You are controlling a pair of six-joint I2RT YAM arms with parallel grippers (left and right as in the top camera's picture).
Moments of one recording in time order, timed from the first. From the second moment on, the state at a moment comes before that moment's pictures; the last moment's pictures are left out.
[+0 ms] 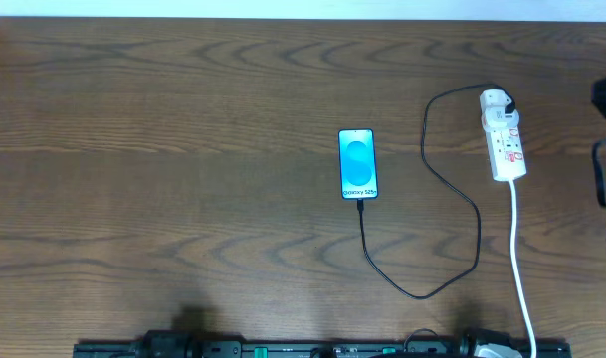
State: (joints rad) left arm -0.03 0.01 1.41 -1.69 0.10 -0.24; right arm -0.16 1.09 1.62 -0.71 0.15 0.61
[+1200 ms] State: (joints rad) left arm -0.03 0.01 0.59 -0.58 0.07 -0.26; right arm -0.16 0.86 1.61 -0.69 -0.21 0.57
